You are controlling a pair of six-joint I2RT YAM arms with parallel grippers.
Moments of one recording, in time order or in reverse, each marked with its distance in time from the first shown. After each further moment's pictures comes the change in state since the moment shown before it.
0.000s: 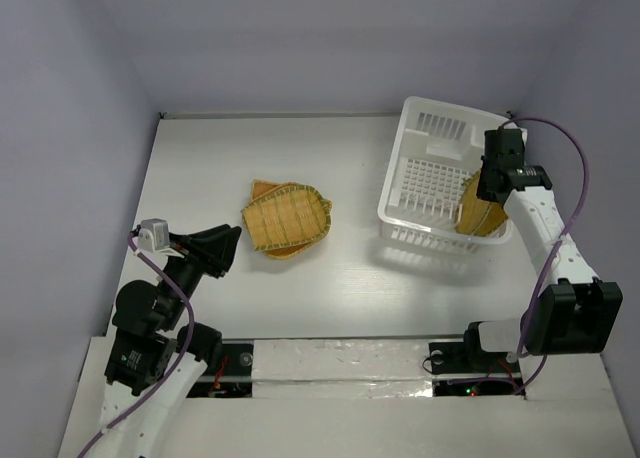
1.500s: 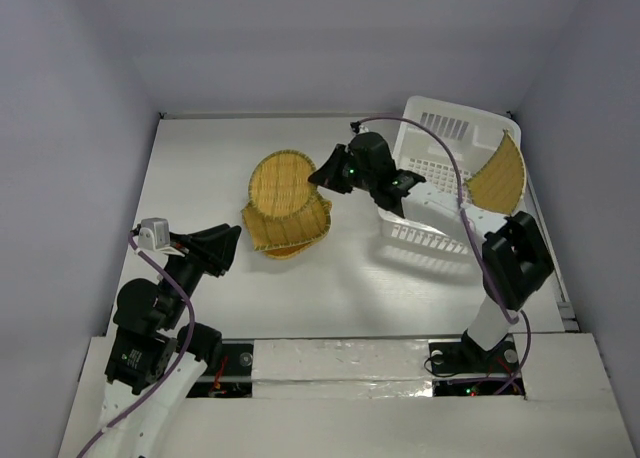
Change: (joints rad) left arm 0.000 0.008 0.000 -0.005 -0.014 -0.001; right arm 0.644 0.361 0.109 0.710 -0.585 0.691
